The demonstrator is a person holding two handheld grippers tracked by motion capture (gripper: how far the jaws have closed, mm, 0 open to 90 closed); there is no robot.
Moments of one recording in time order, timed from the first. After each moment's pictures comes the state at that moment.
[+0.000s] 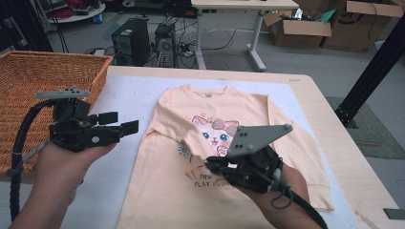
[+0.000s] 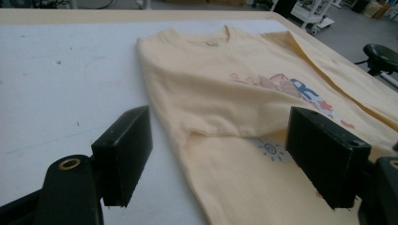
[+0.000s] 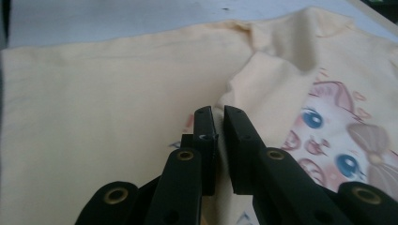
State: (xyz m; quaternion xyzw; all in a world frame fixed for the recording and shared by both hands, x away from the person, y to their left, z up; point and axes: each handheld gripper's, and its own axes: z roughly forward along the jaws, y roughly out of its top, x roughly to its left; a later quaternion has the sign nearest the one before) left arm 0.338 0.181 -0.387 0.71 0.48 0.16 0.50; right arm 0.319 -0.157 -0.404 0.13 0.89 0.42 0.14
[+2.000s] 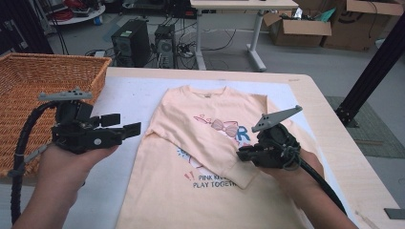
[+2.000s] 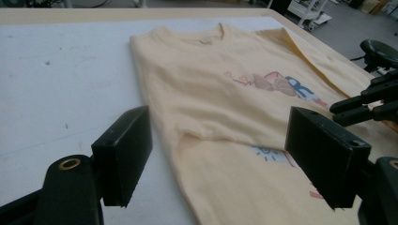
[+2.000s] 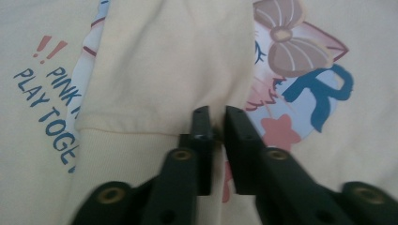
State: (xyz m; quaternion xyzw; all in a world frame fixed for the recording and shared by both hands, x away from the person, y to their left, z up) left arm 0.340 0.175 -0.387 0.71 0.47 0.16 0.49; right arm 0.387 -0.218 -0.431 0.27 0.89 0.34 0.12
